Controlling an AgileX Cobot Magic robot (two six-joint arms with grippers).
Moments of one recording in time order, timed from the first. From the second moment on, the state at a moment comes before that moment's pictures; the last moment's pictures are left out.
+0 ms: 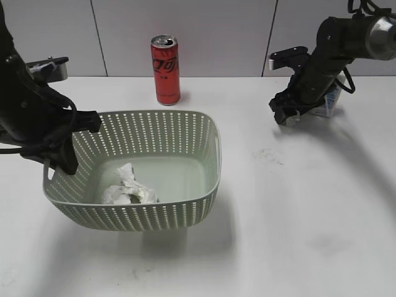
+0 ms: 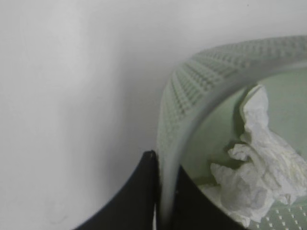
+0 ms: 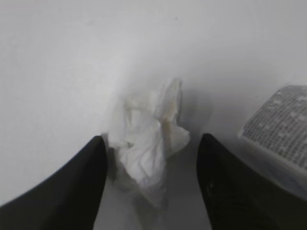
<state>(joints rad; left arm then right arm) -0.39 1.66 -1.10 -0.23 0.96 -0.14 0.19 2.40 -1.84 0.13 0.72 -0.27</state>
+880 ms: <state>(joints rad) -0.39 1.66 -1.10 -0.23 0.97 -0.14 0.39 2.00 -1.81 0.16 0.89 -0.34</state>
